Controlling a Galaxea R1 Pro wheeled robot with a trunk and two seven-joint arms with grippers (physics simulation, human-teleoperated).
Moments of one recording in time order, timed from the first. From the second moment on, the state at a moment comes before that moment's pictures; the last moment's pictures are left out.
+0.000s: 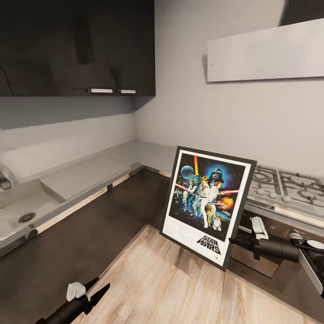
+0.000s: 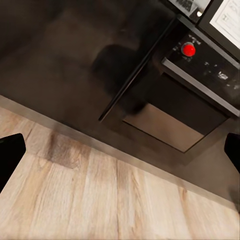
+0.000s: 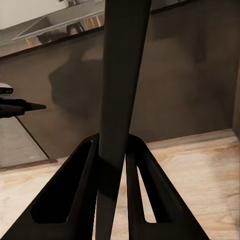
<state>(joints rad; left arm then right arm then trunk) -0.20 0.21 0.18 -0.67 0.40 -0.15 -1.06 -0.46 -0.46 -0.11 -1.06 -0.19 0.25 1.39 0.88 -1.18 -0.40</state>
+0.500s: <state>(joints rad) -0.20 0.20 0.17 -0.67 0.39 -0.14 -1.06 -0.46 -0.45 -0.11 -1.06 -0.19 0.25 1.39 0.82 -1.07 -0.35</state>
